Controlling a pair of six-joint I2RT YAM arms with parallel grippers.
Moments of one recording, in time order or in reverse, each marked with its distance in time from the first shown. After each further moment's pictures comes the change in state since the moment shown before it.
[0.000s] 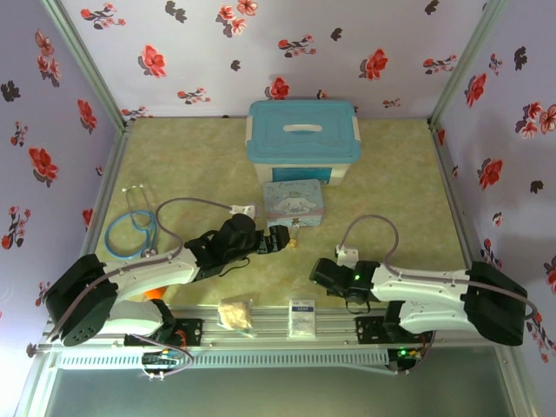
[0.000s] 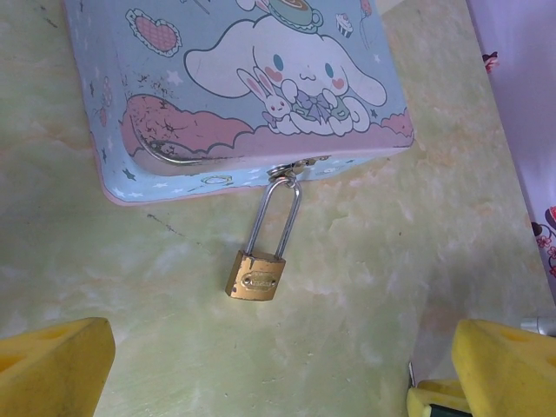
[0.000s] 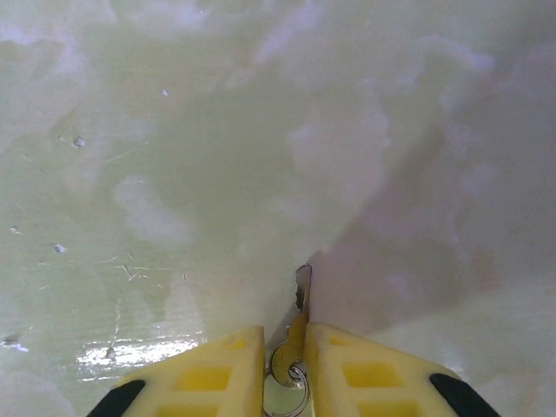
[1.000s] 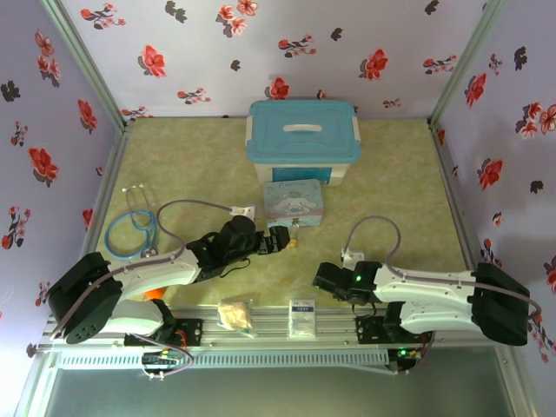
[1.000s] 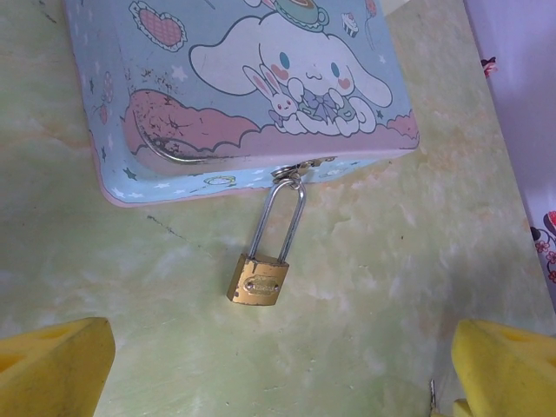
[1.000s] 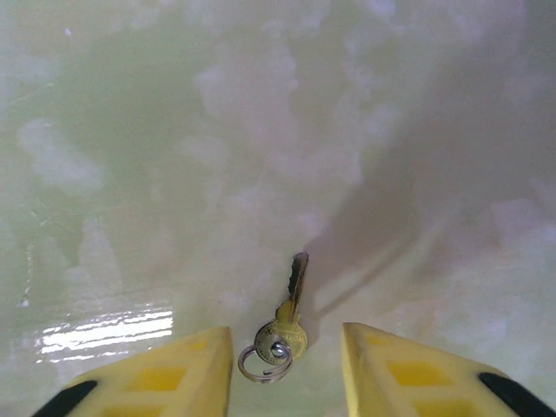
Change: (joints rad) left arm 0.000 0.019 -0.026 0.060 -0.004 -0.009; right arm 0.032 -0.059 0.021 -0.181 -0.011 0.053
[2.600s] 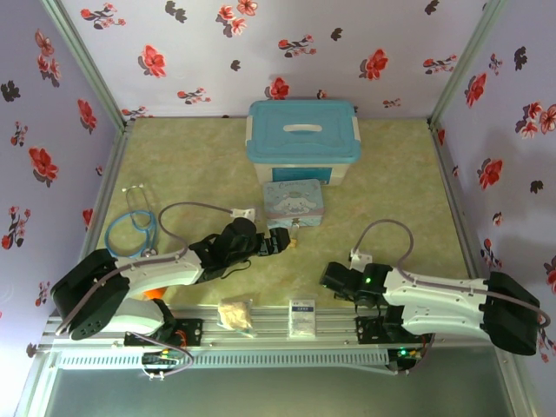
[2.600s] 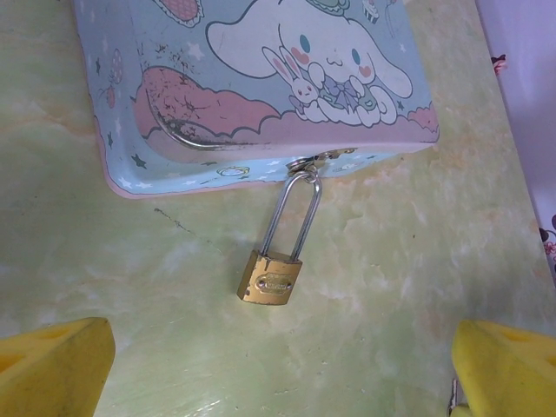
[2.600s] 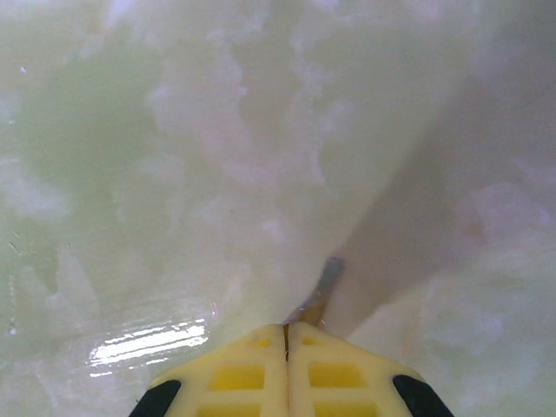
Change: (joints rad) left arm 0.000 0.039 -0.025 0.056 0.001 -0.014; right arm -0.041 -0.083 -0.060 0.021 -0.012 0.053
